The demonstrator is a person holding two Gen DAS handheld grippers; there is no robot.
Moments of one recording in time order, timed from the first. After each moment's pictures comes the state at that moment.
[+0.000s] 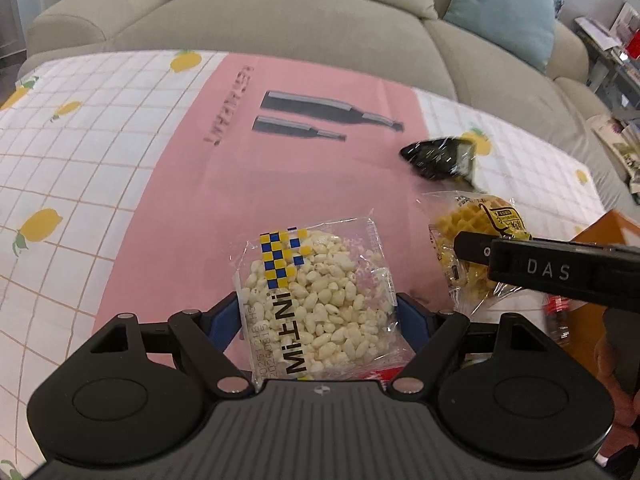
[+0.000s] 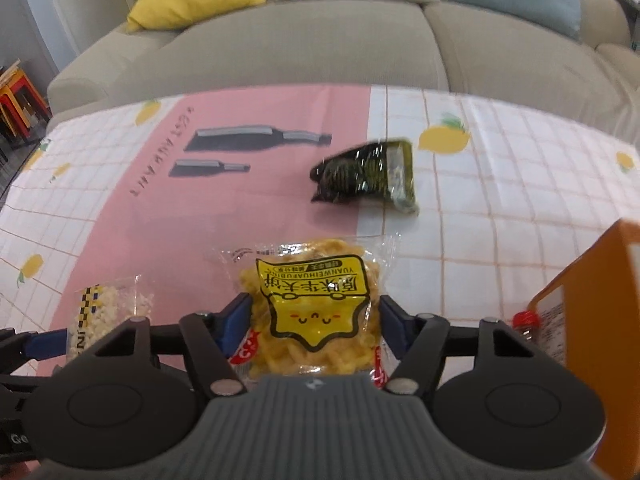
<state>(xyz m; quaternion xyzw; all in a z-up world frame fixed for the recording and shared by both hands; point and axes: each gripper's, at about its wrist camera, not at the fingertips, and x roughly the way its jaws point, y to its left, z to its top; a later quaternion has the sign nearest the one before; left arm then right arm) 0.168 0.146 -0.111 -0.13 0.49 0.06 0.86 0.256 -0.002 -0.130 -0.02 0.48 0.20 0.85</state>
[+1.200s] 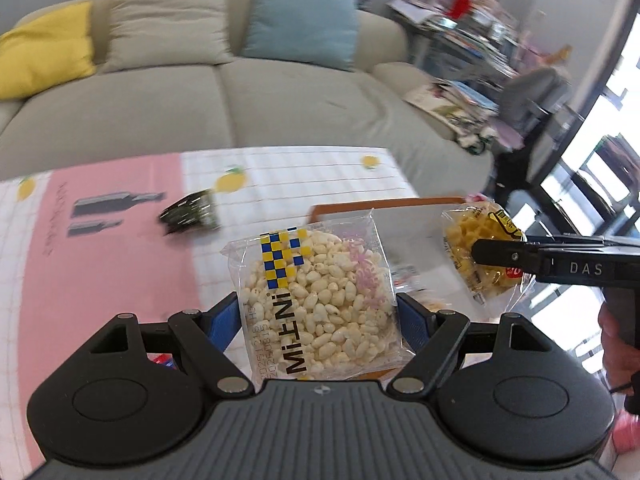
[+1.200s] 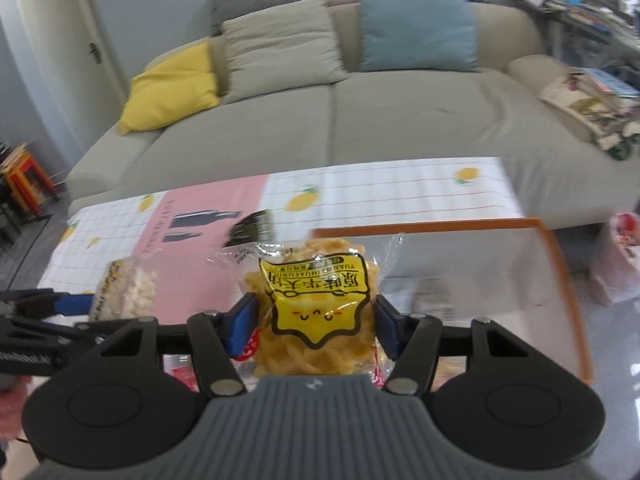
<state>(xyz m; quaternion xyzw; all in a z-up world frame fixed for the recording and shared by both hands) 0.132 -0.031 0.022 -0.06 0.43 -0.16 0.89 0.150 -0.262 0.026 0.06 0.42 0.16 0.89</state>
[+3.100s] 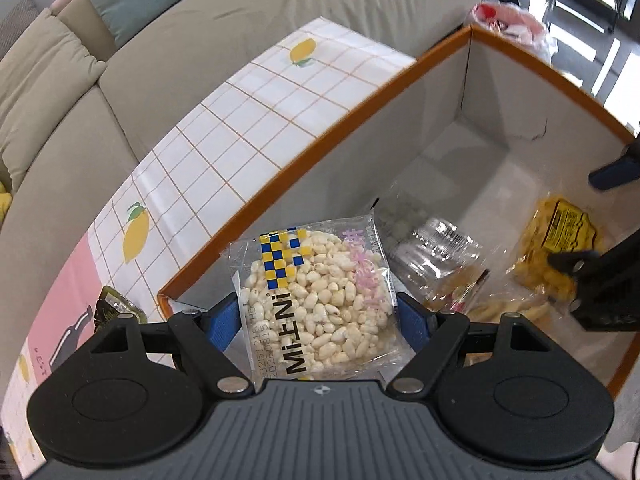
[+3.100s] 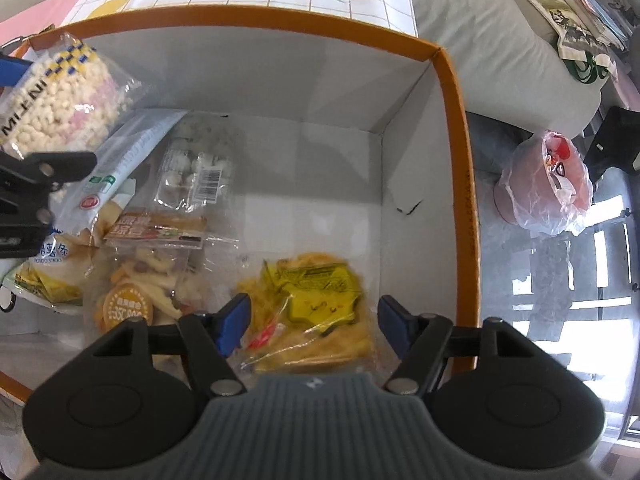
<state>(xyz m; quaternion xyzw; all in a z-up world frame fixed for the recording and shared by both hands) 0.272 -0.222 -0.107 0.27 0.53 -0.16 0.79 0.260 -0.347 -0.132 -0.11 0.63 0.05 0.77</state>
